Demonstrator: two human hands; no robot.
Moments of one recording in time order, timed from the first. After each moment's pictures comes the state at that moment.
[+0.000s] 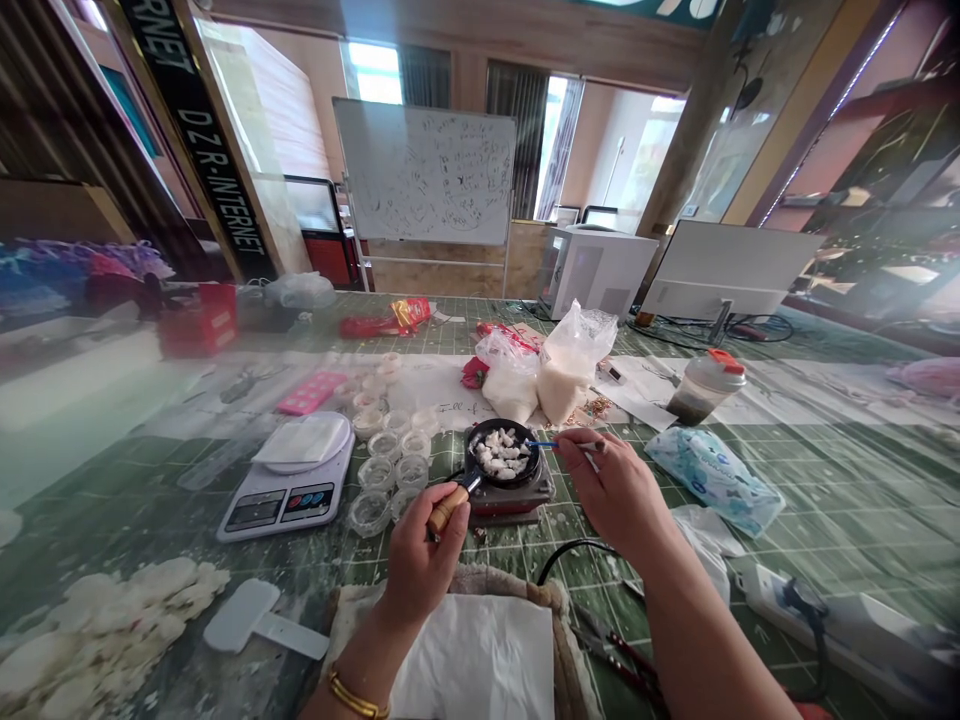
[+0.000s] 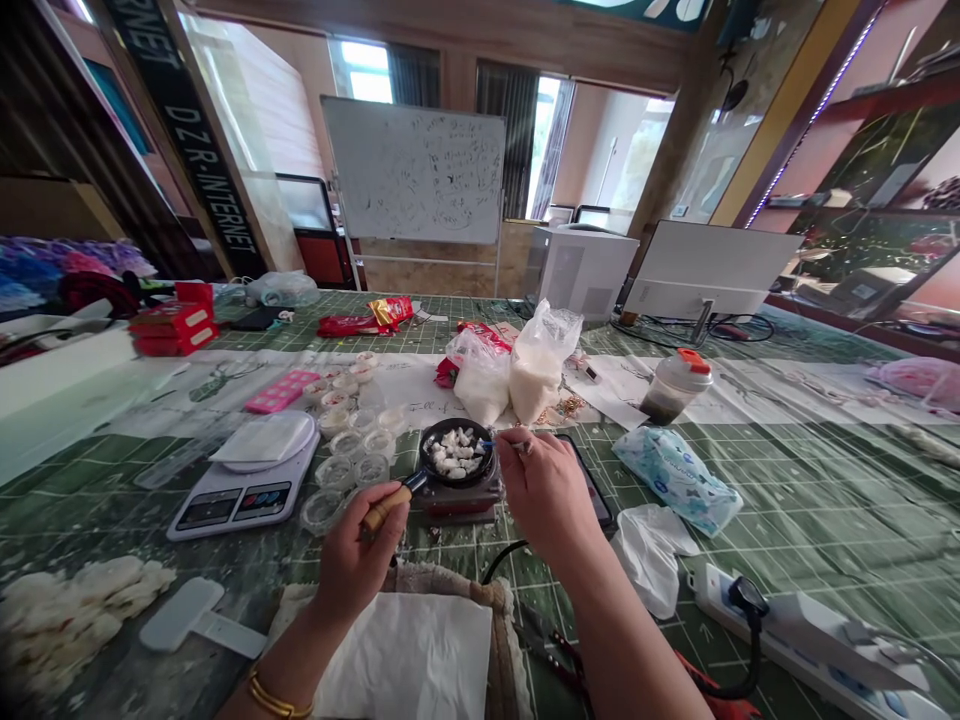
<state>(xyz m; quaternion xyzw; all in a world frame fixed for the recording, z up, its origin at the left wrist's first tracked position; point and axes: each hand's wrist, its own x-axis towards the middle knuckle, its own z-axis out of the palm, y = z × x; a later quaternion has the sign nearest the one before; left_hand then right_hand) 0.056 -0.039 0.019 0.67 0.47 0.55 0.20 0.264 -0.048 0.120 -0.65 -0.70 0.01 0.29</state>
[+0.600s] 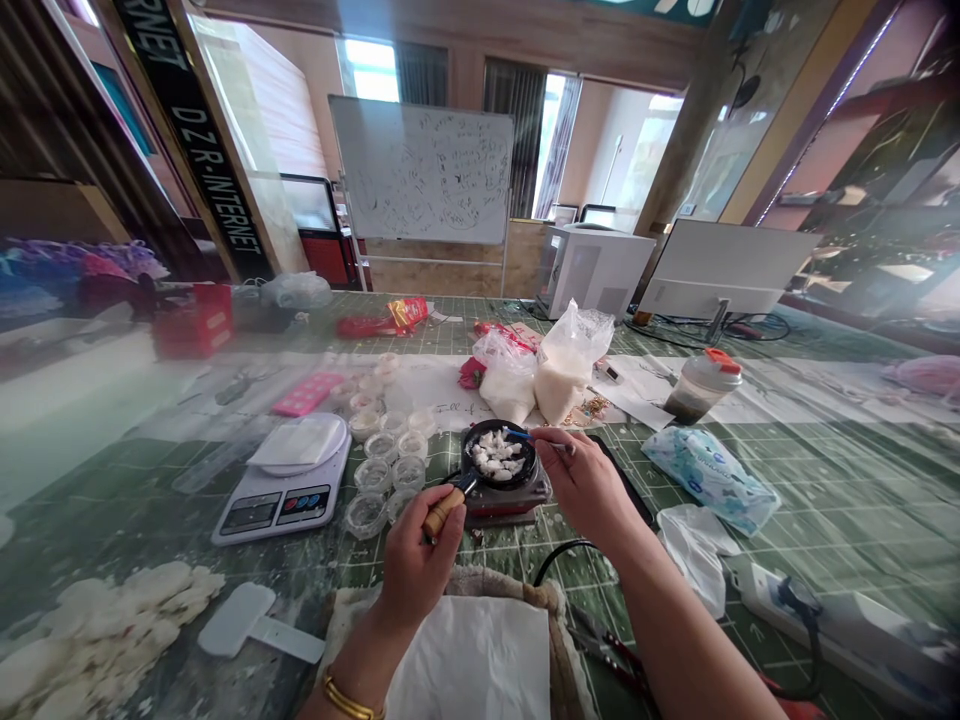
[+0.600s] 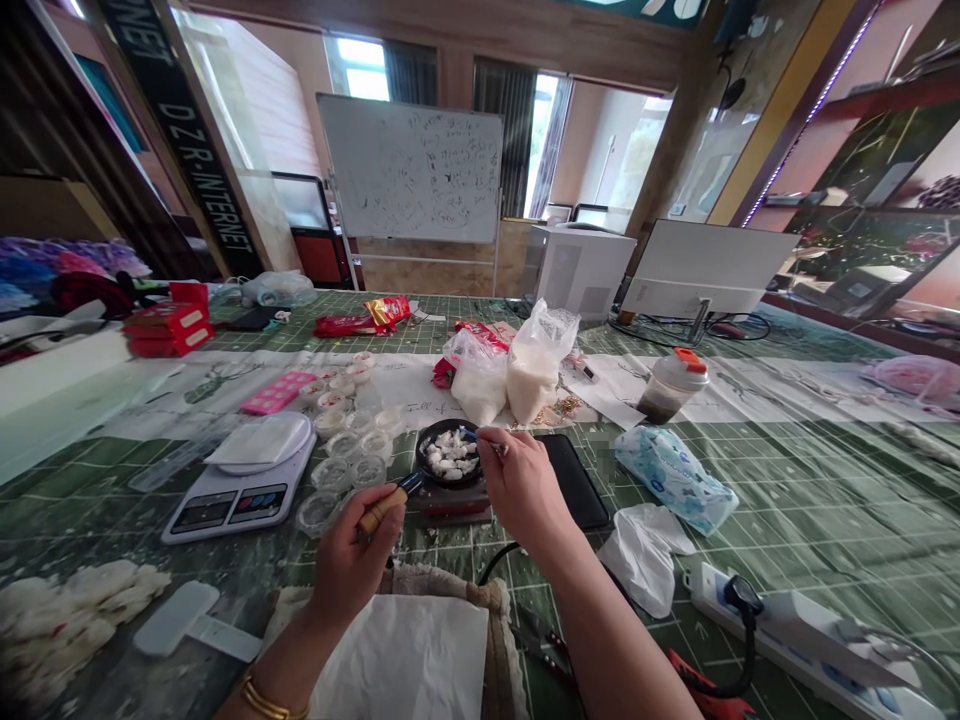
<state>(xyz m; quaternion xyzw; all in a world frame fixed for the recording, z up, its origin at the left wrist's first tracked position) 0.055 -0.039 0.018 0.66 0.48 0.54 0.19 0.257 -0.035 0.105 -0.63 -0.71 0.05 0.31</state>
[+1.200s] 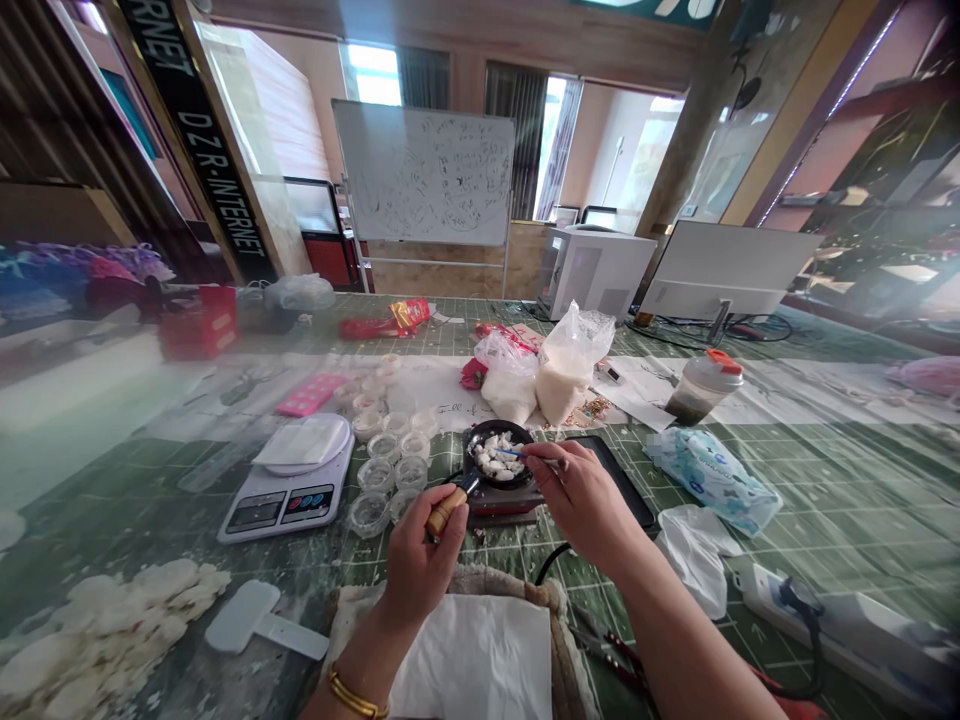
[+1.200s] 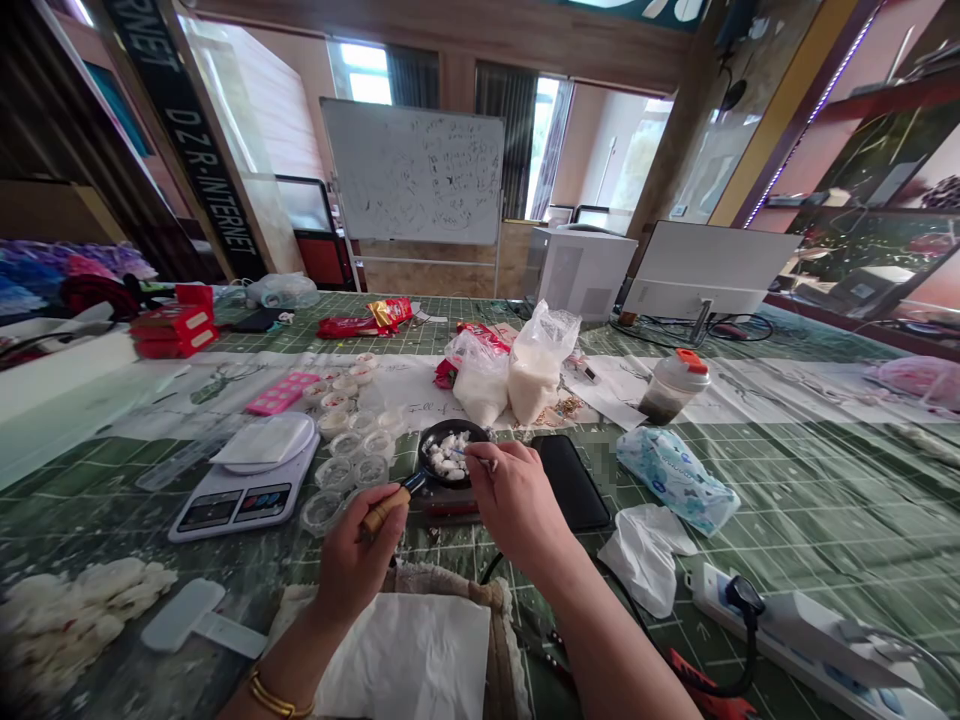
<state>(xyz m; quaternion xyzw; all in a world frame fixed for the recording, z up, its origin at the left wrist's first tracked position) 0.059 -0.041 0.019 0.64 0.48 0.56 0.21 0.246 -0.049 0.113 -0.61 -0.73 0.08 0.30</state>
